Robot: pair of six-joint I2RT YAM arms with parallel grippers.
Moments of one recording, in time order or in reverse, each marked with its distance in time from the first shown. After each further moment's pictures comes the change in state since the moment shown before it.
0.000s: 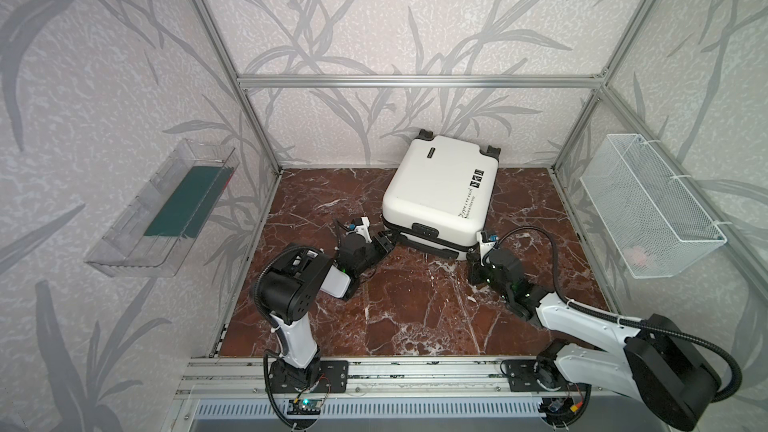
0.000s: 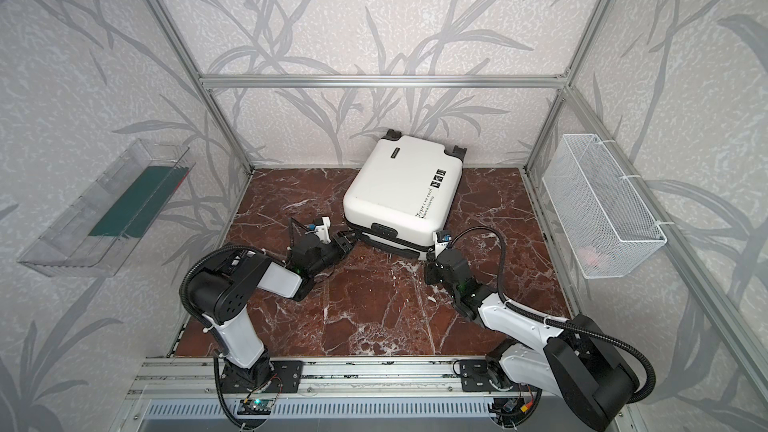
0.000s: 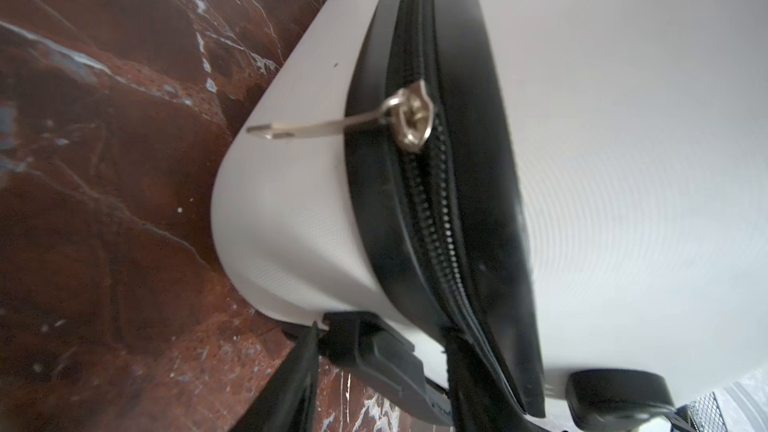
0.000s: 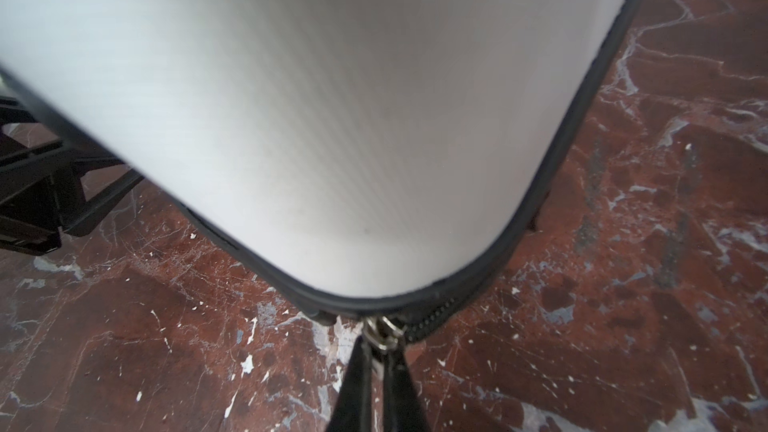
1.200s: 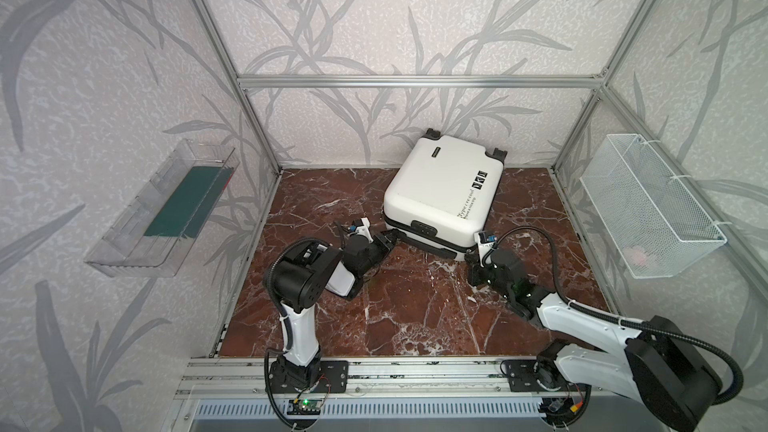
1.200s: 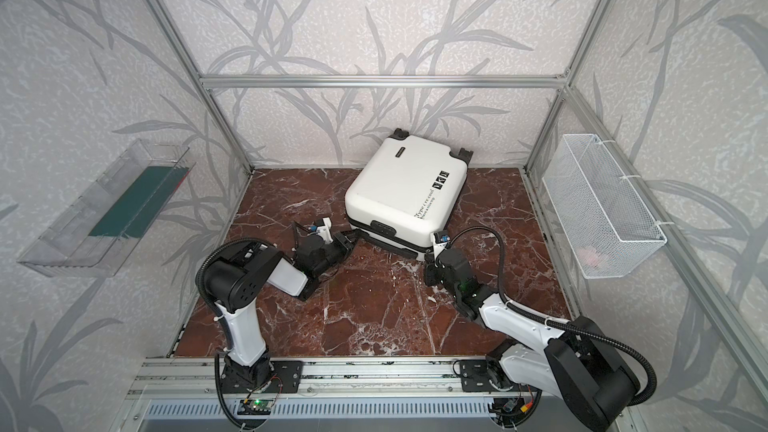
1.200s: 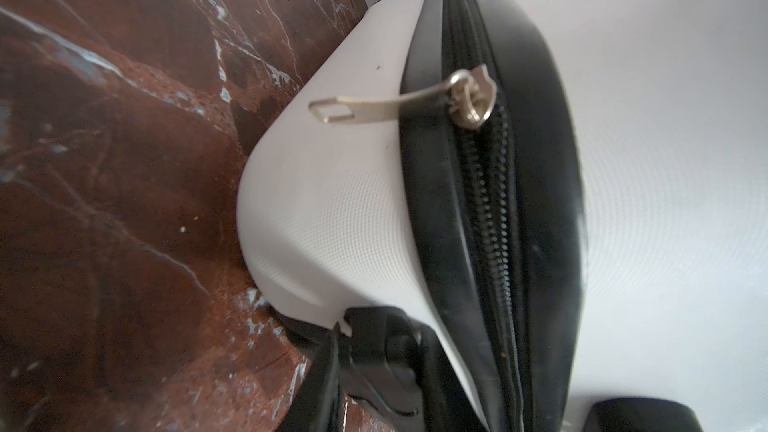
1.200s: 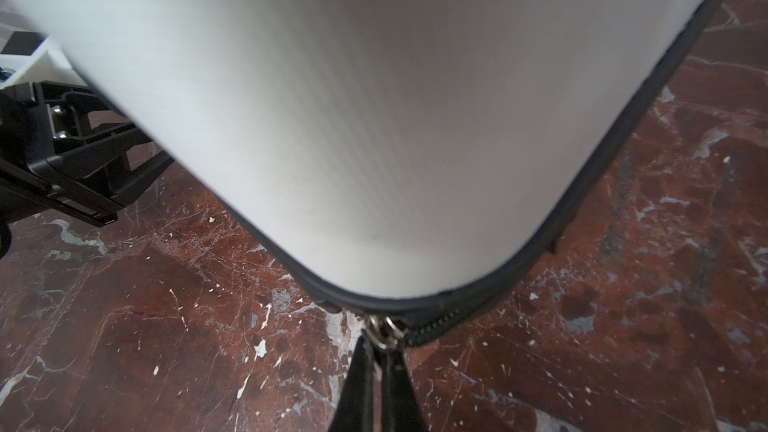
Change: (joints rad) left arm -0.016 0.094 0.030 0.098 -0.049 -0.066; right arm -0.007 -0.008 -0.003 0.001 -0.080 -0.043
